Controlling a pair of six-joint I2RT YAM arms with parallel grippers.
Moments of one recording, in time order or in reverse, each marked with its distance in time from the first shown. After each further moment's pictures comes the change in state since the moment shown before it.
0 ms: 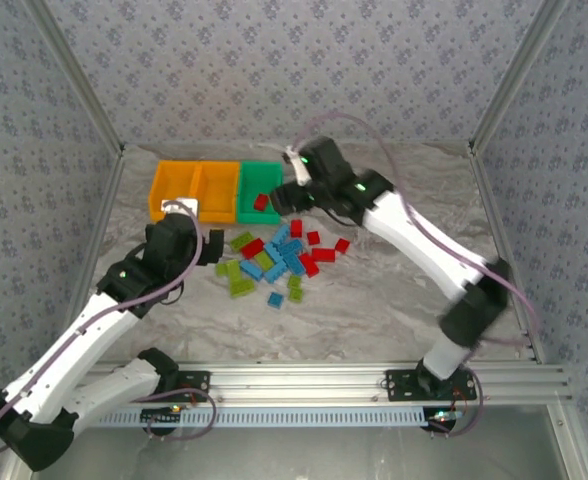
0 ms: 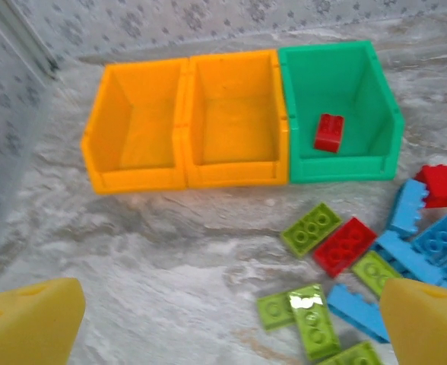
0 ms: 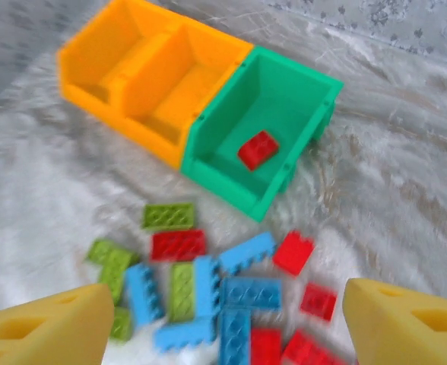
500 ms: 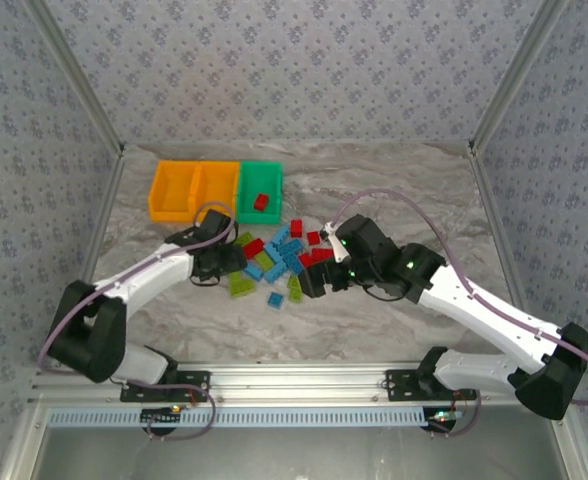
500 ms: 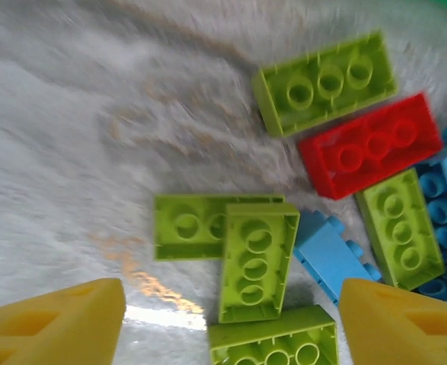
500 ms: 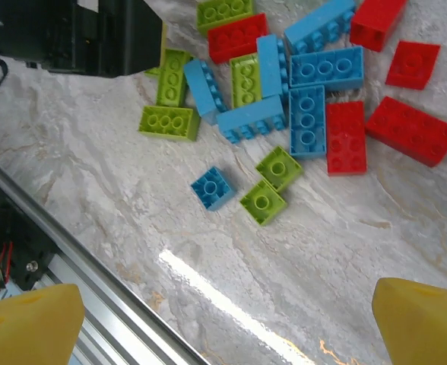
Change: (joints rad) left arm 0.141 0.529 -0.126 0.154 0.430 -0.448; right arm 0.122 -0.435 -0.551 -0.046 -0.100 0.243
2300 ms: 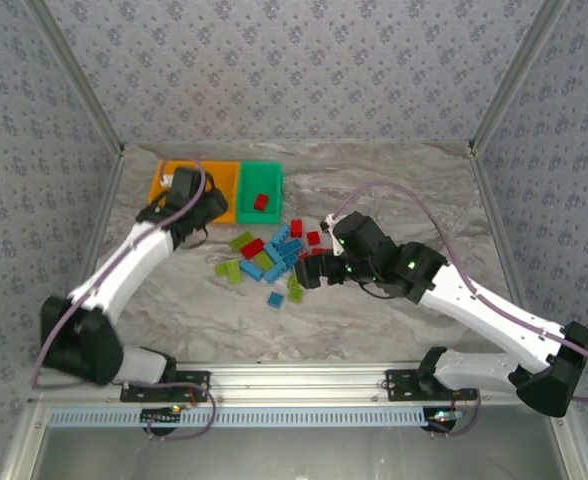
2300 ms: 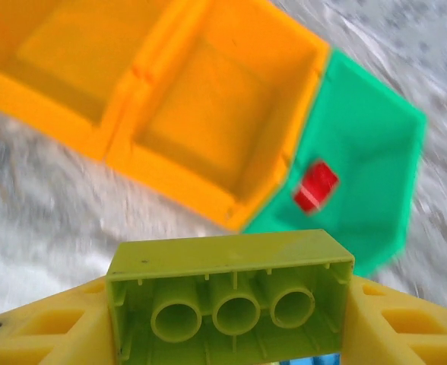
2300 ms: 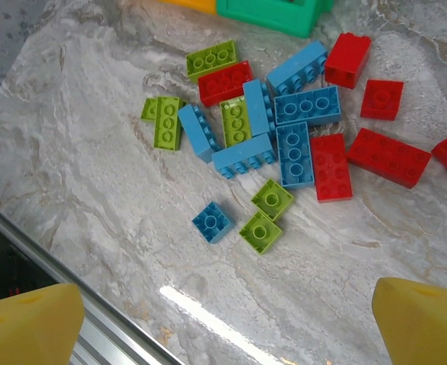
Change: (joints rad) left arm 0.168 0.023 0.335 0.045 -0.129 -0.008; right arm 0.041 -0.002 0.055 0.011 0.109 0.083
